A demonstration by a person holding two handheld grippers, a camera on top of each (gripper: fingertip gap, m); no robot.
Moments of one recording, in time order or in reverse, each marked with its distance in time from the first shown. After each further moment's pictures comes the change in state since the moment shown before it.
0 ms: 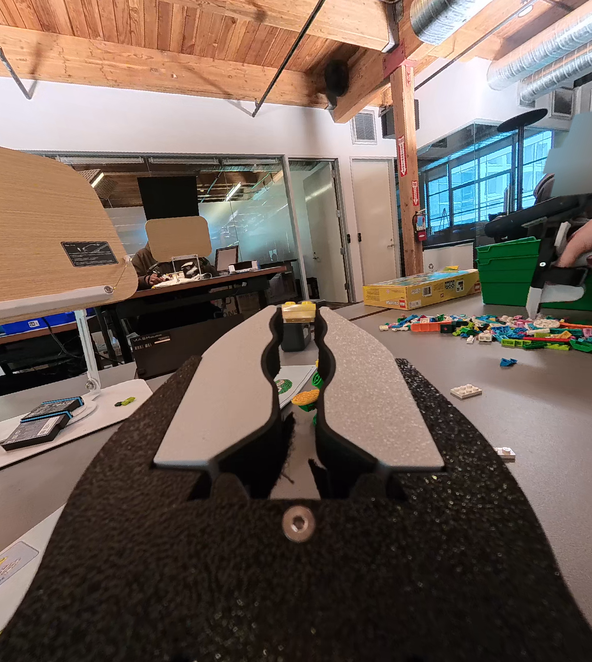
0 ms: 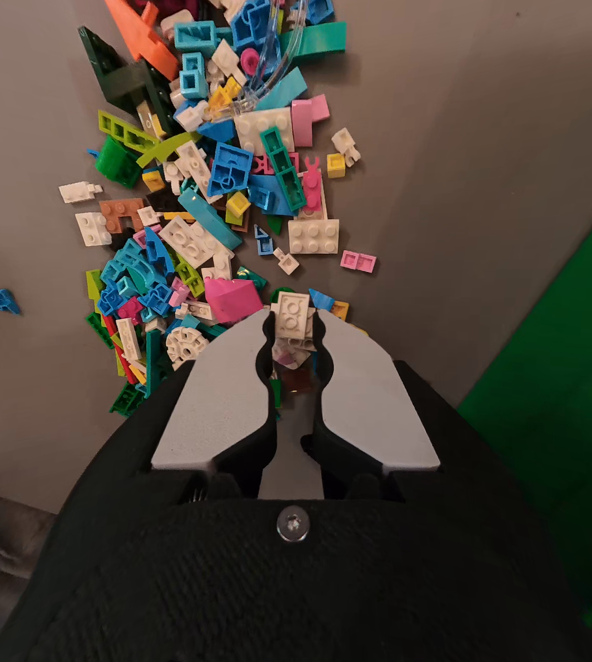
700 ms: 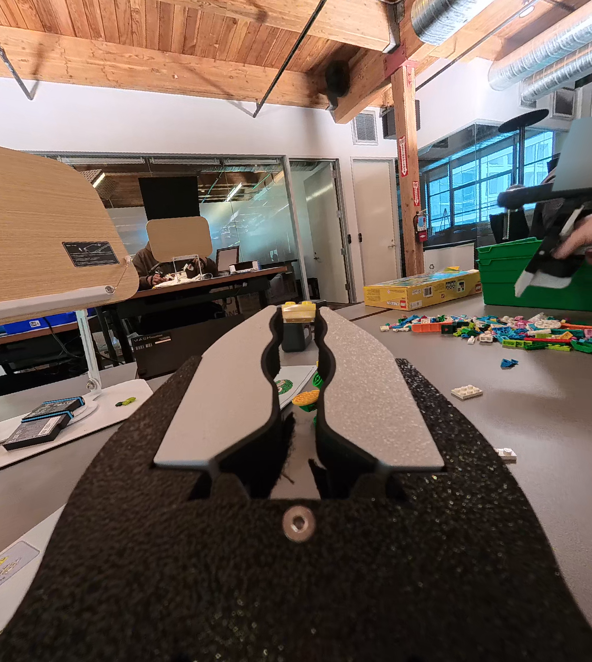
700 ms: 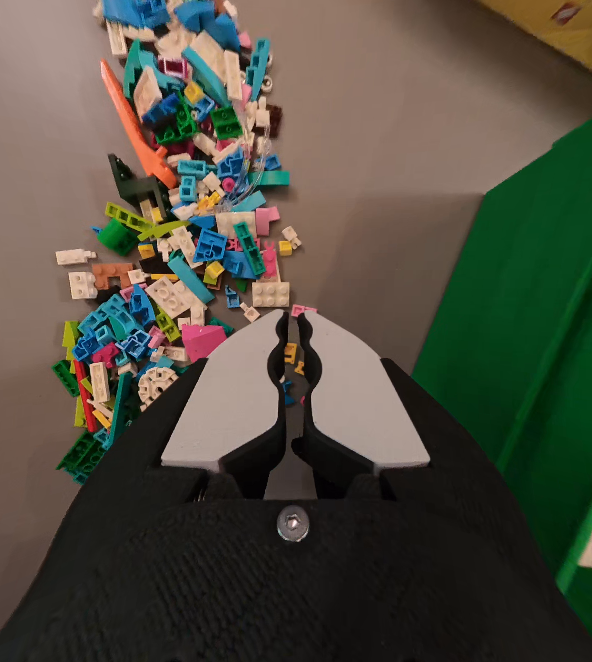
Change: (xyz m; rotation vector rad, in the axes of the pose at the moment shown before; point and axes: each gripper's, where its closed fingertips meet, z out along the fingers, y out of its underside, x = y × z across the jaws) left arm 0.000 0.000 0.000 0.001 -0.002 0.000; right arm 0.017 -0.034 -0.031 0.275 0.191 -0.088
